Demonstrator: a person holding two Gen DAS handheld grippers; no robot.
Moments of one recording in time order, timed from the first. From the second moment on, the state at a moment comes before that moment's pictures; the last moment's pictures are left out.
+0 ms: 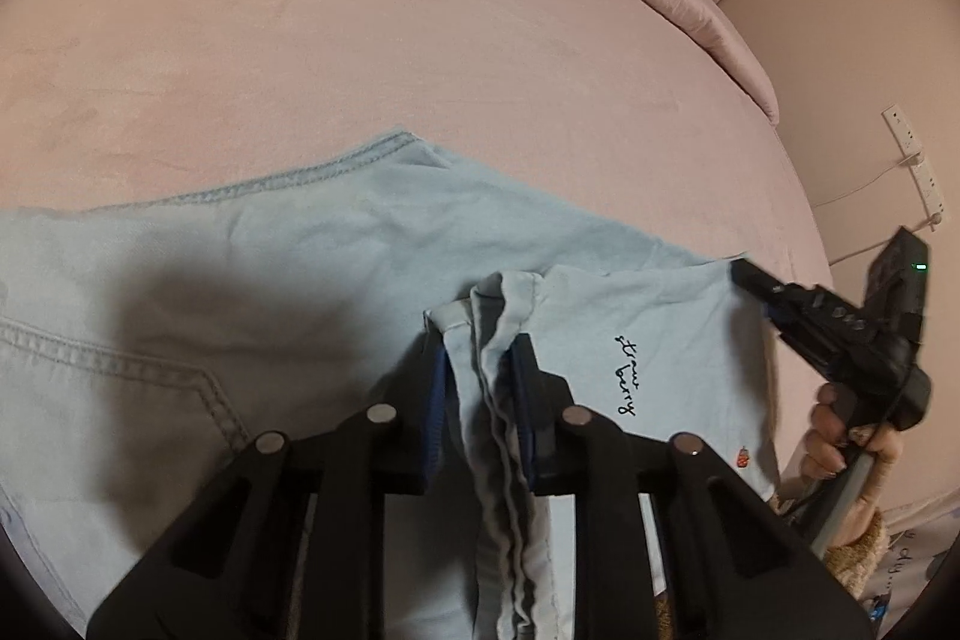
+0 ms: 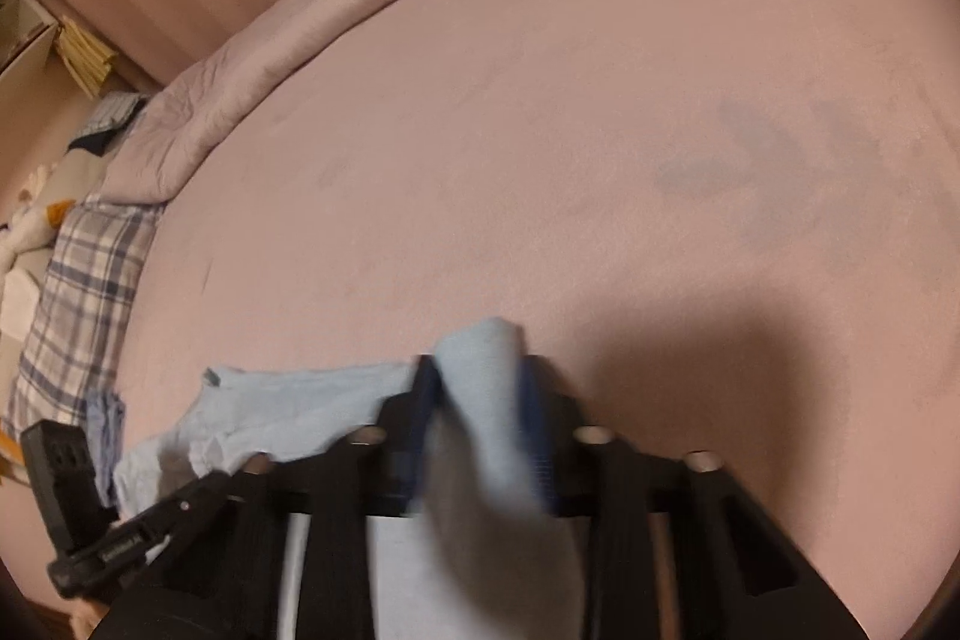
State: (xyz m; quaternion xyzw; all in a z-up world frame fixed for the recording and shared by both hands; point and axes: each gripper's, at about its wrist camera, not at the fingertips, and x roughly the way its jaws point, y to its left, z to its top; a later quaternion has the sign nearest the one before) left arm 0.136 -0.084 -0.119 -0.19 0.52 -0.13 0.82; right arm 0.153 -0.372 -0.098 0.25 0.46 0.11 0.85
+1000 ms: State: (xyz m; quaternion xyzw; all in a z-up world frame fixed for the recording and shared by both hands) left arm 0.073 -0.079 -0.121 -0.18 0.52 -0.11 0.83; right arm 0.072 -0.376 -0.109 0.18 0.47 0.03 0.86
